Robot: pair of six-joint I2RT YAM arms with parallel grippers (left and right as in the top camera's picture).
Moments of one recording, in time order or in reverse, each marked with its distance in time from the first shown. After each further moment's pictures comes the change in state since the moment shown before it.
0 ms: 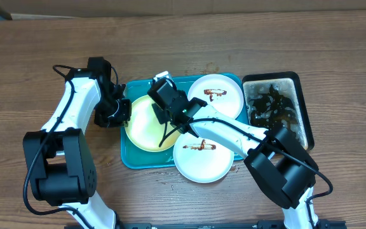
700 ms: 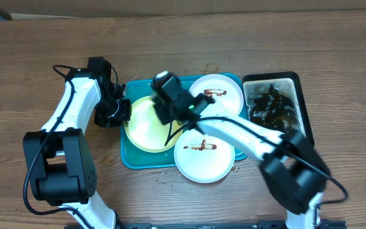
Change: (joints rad) left arm 0.000 0.000 0.000 0.001 0.000 0.000; right arm -0.037 -0.093 0.000 -0.044 -0.154 -0.033
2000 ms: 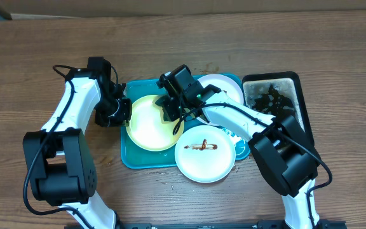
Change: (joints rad) left arm 0.000 0.000 0.000 0.008 0.019 0.000; right arm -0.099 0.137 0.013 0.055 -0.265 -0.100
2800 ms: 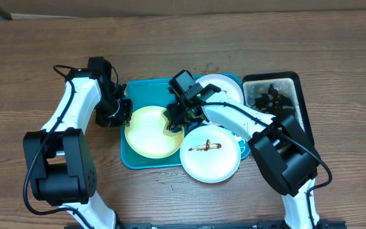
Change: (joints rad) left arm 0.000 0.000 0.000 -0.005 0.005 0.001; right arm 0.000 0.005 0.005 -0.214 -0.069 0.320
